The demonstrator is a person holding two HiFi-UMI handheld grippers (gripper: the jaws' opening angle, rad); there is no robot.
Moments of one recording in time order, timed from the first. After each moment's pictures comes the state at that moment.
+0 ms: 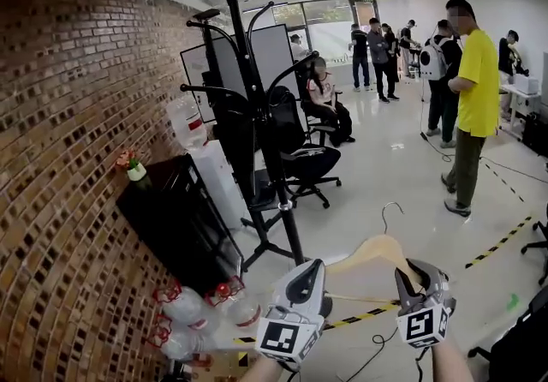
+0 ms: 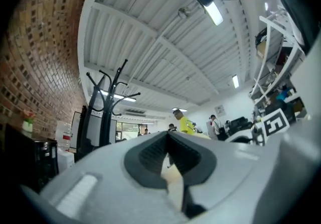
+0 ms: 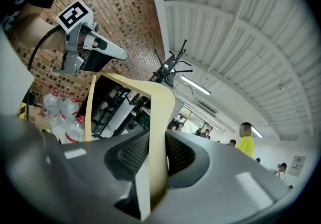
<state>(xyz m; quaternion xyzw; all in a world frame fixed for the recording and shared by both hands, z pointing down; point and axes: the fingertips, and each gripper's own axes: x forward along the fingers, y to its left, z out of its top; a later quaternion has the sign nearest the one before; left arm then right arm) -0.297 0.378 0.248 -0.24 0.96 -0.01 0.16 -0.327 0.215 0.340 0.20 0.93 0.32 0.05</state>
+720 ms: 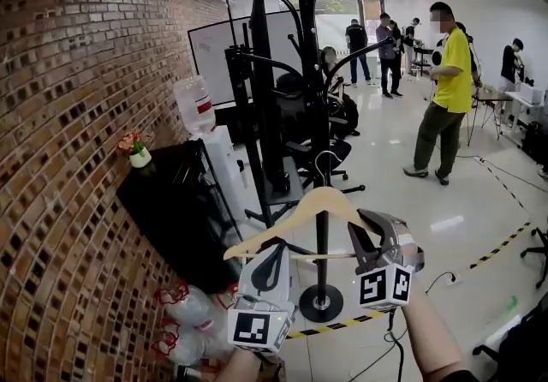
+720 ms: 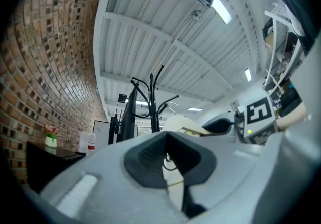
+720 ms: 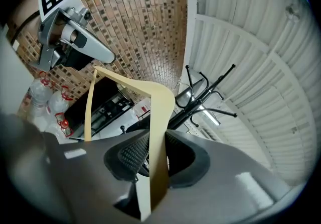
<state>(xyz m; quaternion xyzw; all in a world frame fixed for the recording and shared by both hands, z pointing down) -0.340 0.585 0.232 -0.16 0.97 -0.02 0.18 -0.418 0.466 0.250 0.21 0.87 0.43 0.14</state>
